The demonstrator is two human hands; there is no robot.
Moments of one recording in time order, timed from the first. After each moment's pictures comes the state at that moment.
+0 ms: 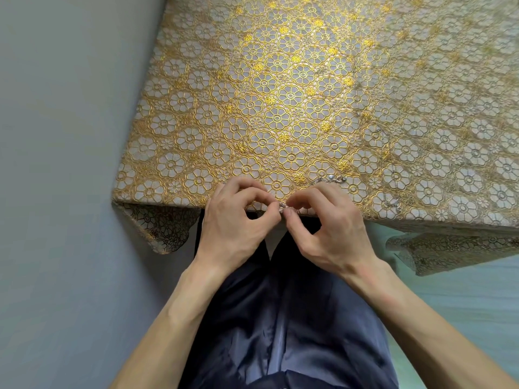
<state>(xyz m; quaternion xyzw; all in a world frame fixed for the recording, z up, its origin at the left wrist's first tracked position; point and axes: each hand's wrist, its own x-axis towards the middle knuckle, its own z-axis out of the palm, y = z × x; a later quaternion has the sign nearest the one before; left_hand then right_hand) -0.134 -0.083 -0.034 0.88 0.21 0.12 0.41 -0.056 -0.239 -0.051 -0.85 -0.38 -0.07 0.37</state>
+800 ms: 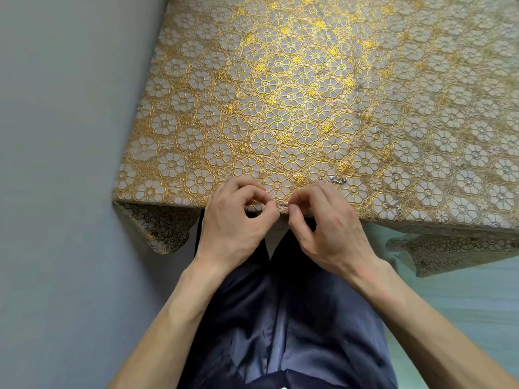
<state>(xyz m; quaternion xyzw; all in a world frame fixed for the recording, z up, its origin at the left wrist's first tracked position) -0.133 -0.081 -0.034 0.87 0.22 0.12 0.43 -0.053 -0.238 -0.055 -0.84 -0.41 -0.05 0.36</state>
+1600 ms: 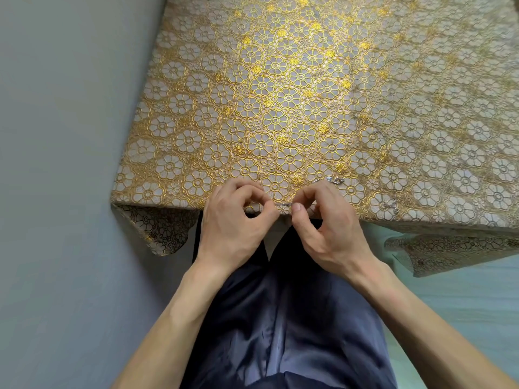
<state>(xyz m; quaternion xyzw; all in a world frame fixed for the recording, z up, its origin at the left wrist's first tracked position) -0.131 -0.084 -0.032 0.87 0.23 0.12 0.43 -0.054 -0.241 -0.051 -0.84 -0.33 0.00 0.44</state>
